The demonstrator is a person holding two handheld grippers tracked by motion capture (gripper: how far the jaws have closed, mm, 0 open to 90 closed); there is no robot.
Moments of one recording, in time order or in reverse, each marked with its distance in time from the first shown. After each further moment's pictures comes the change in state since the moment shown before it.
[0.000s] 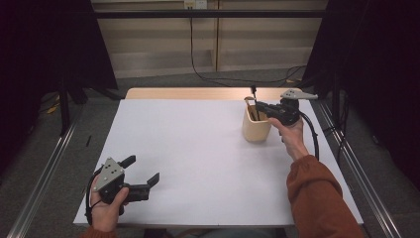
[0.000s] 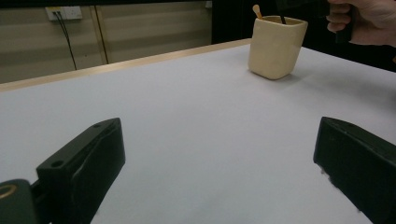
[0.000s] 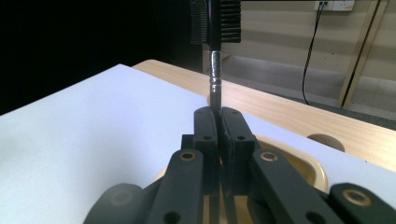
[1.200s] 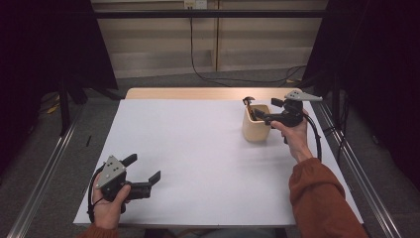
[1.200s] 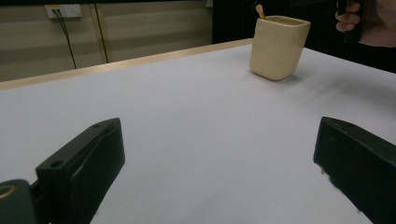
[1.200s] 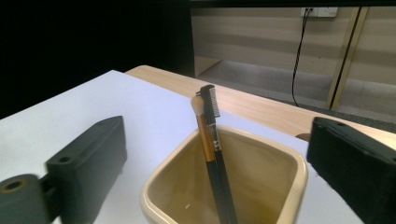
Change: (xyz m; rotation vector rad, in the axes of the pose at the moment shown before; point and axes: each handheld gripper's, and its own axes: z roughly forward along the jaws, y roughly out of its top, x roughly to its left) left arm 0.001 0.001 0.006 0.004 0.002 -0.006; right arm 0.002 0.000 -0.011 -0.033 -0.040 0.008
